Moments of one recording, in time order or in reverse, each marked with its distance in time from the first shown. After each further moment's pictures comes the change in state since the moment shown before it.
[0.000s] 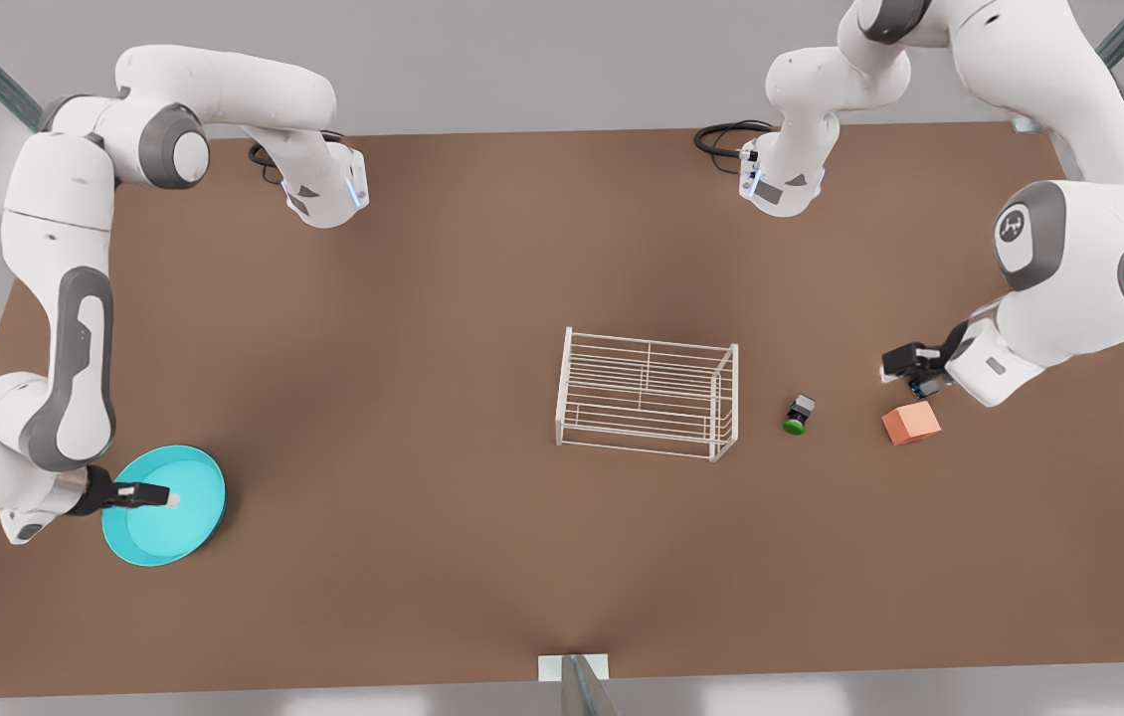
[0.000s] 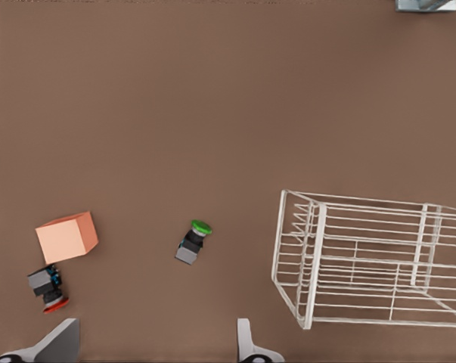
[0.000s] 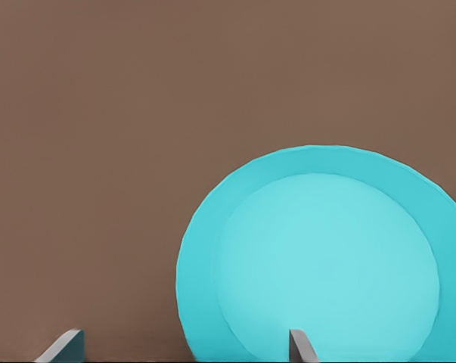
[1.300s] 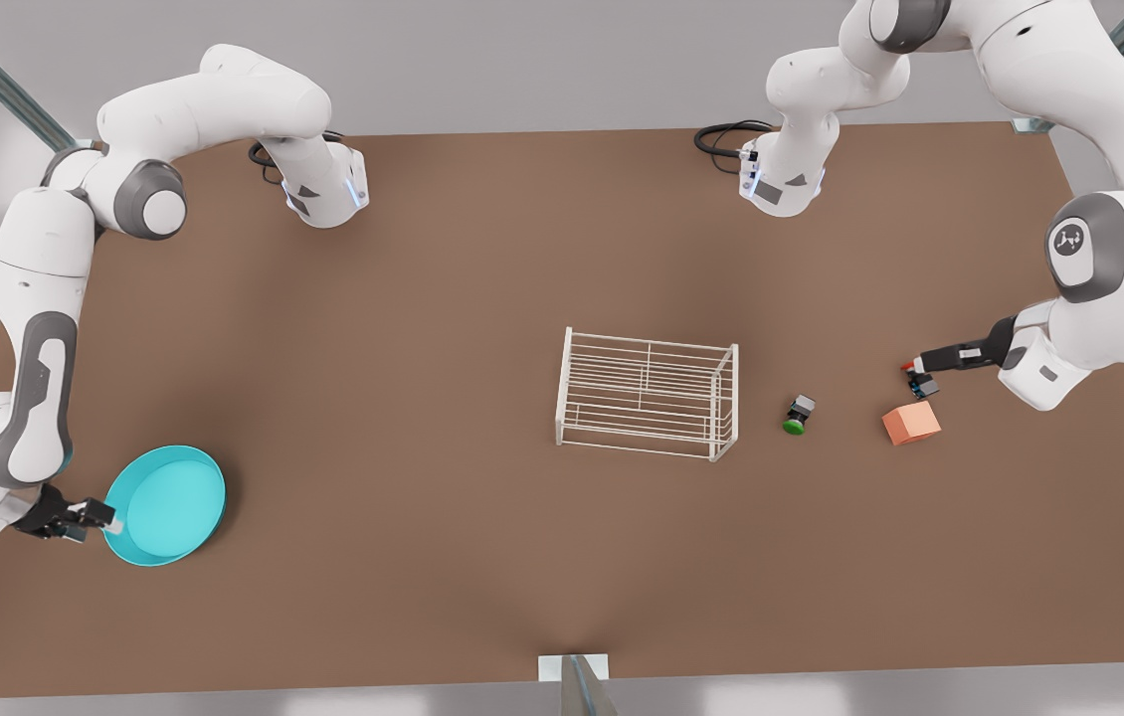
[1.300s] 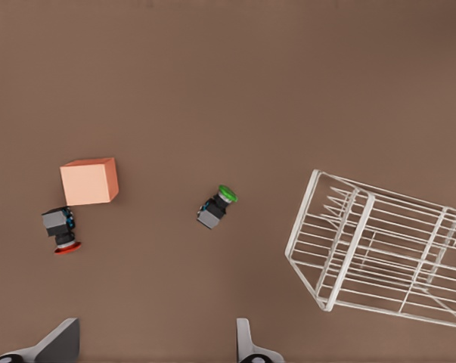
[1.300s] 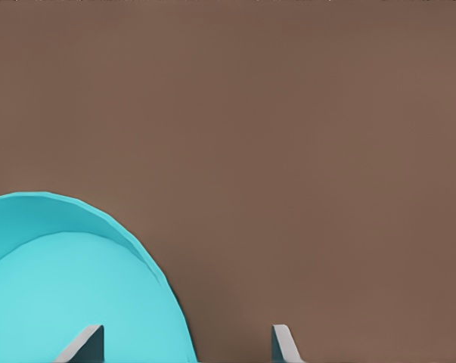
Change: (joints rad) left arm 0.063 0.026 0.054 -0.012 -0.049 -0.082 -0.047; right arm -0.242 0.326 0.120 0.272 0.022 0.227 -0.350
